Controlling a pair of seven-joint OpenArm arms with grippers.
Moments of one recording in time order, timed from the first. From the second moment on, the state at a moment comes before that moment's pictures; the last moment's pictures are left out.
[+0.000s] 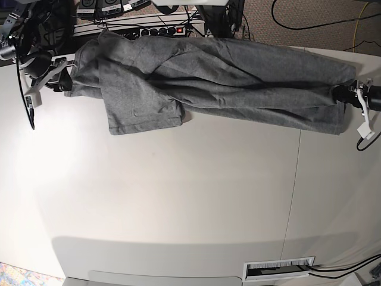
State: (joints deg) left arm -3.0 -52.3 10.2 57.7 -80.2 -43.7 67.8; right arm -23.8 19.4 42.9 111.8 46.5 32.0 -71.6
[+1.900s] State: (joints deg) left arm -6.9 -52.0 10.3 59.8 -79.7 -43.5 65.2; right arm -5.2 17.2 20.1 84.6 15.3 36.3 -41.8
